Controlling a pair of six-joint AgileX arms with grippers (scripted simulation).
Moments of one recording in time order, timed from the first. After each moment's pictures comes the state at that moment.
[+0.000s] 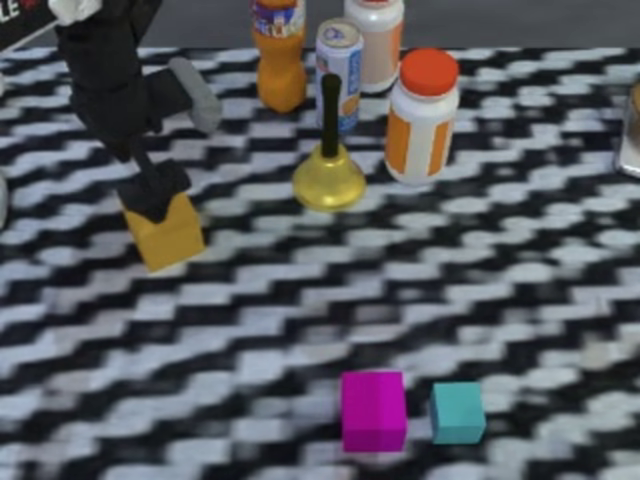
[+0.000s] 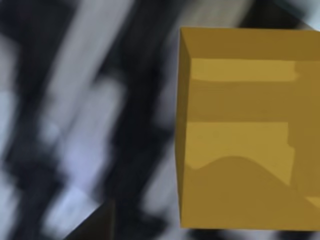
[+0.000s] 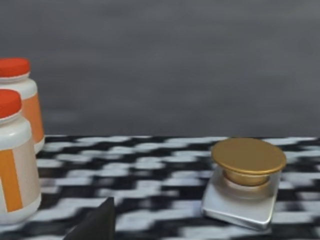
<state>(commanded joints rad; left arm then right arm) -0.23 2.28 1.94 -1.23 0.00 0.85 0.01 0.00 0.00 0.00 0.00 0.00</state>
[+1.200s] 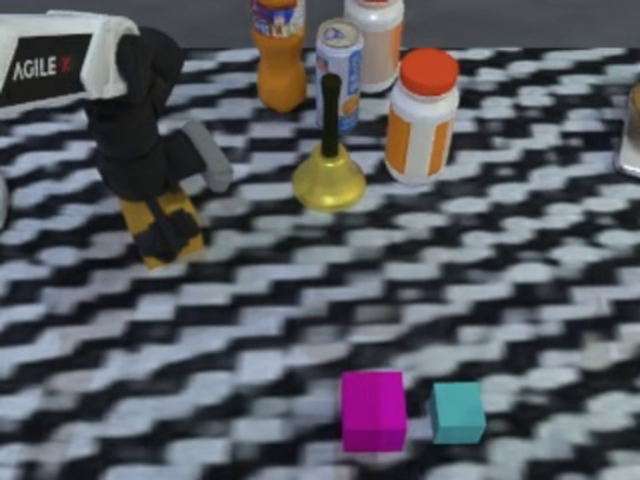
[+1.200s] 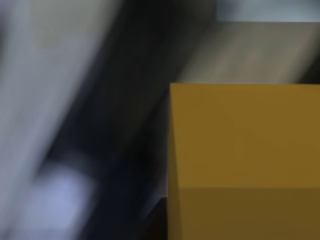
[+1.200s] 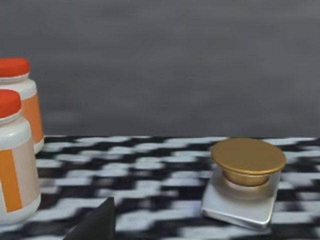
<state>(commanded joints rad) -0.23 2.37 1.75 -0.95 0.00 0.86 0.01 0.00 0.00 0.00 0.00 0.00</state>
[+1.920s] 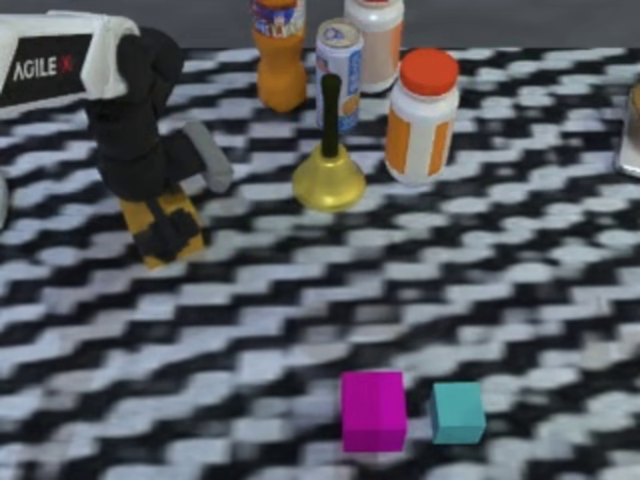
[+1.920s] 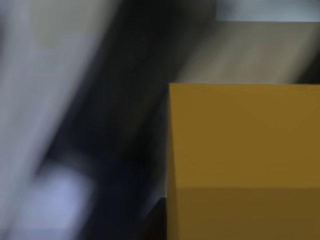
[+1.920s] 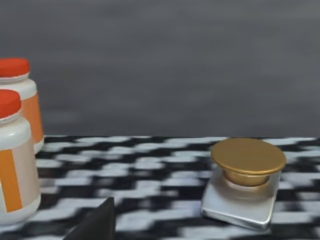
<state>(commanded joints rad) -0.23 2.37 1.75 -0.95 0.00 0.86 0.01 0.00 0.00 0.00 0.00 0.00</state>
